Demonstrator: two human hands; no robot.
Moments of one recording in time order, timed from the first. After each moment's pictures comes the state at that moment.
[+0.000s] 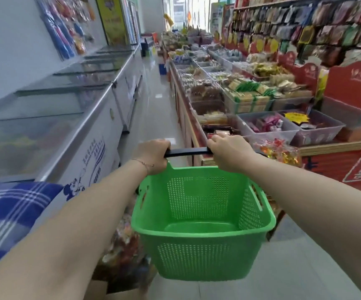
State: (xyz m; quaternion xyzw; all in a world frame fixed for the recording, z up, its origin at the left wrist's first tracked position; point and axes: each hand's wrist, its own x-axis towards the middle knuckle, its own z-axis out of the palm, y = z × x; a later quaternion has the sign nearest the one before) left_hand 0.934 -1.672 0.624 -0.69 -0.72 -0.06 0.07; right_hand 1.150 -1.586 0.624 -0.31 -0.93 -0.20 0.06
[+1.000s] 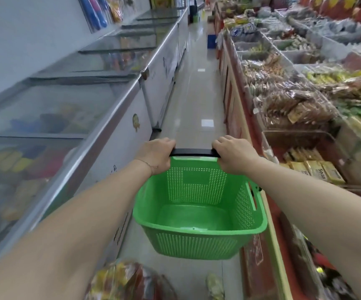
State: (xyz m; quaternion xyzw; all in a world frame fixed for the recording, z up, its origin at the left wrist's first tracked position) left_hand 0.509 -1.153 0.559 -0.62 -0.78 0.01 0.07; right_hand 0.700 -1.017 0.546 -0.24 -0.97 -0.08 0.04
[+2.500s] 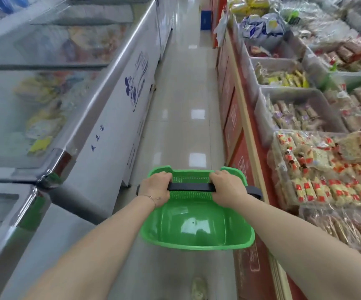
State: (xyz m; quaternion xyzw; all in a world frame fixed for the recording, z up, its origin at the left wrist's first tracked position) left_hand 0.017 -0.287 0.432 -0.56 -0.82 -0.02 -0.12; right_hand 0.200 -0.163 0.426 -0.33 -0.94 0.09 -0.06
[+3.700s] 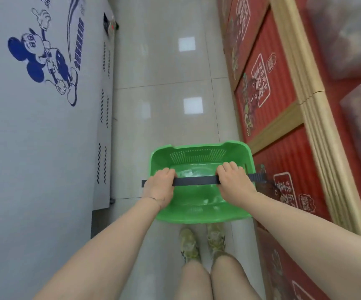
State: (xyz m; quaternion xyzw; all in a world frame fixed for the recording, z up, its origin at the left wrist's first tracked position) left_hand -0.207 0.087 0.145 -0.56 -0.78 0.04 -0.27; right_hand -0.007 0.189 0.126 -0.37 -0.91 0.13 -0.15
